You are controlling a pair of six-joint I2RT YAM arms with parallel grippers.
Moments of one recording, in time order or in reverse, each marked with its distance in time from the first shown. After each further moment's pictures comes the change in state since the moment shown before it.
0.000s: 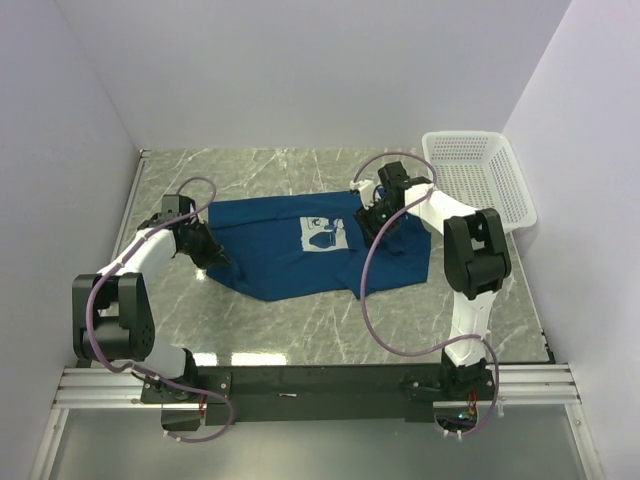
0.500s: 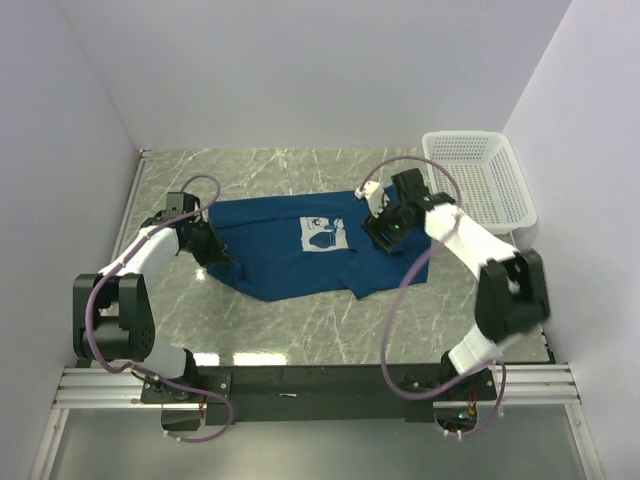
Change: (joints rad) left arm -0.031 0.000 0.023 -0.023 -0.022 -0.003; right arm 0.032 -0.418 -0.286 0.089 0.055 -0.158
